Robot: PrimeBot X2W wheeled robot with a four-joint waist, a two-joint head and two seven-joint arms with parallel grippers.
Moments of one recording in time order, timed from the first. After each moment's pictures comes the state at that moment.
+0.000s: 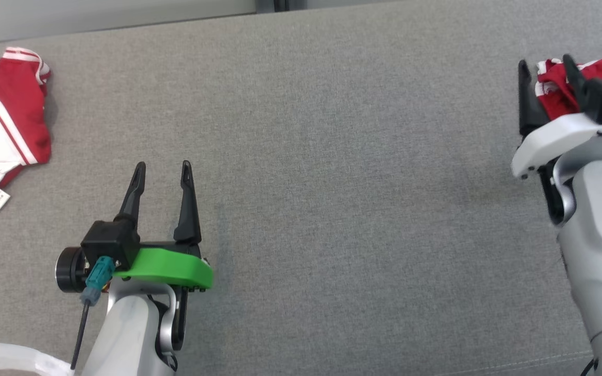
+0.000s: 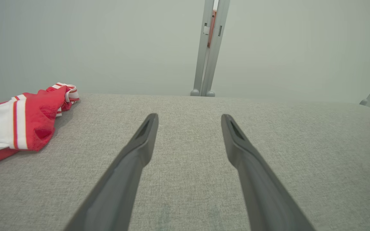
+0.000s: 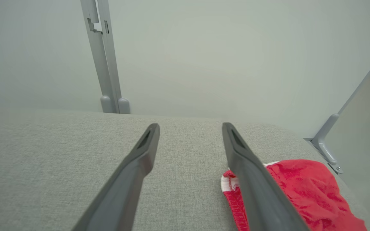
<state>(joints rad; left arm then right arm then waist) -0.29 0.08 -0.21 0.26 -0.29 0.06 -0.26 -0.76 -0.23 -0.01 0.79 0.08 0.13 -0.26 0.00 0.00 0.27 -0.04</state>
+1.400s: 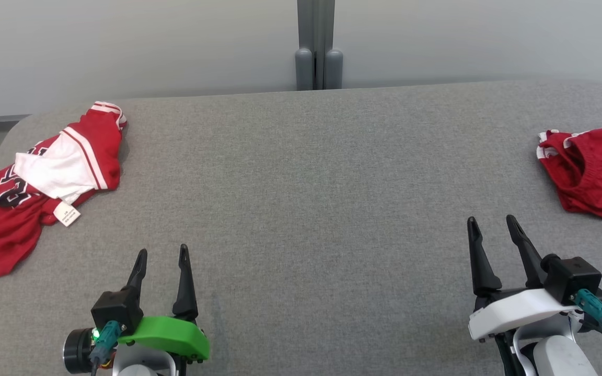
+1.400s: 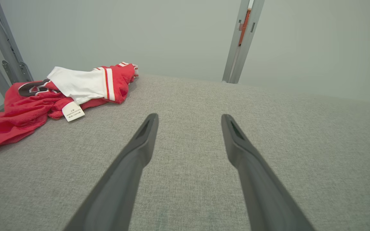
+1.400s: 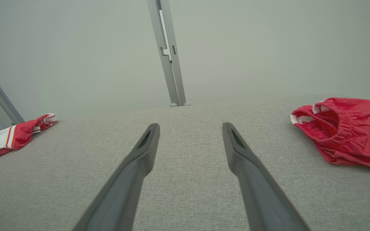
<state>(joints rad) -0.10 0.05 -0.15 0.34 -0.28 0.04 -0.26 -0.06 -0.05 0.00 0.18 0.19 0.13 -0.23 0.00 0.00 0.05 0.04</state>
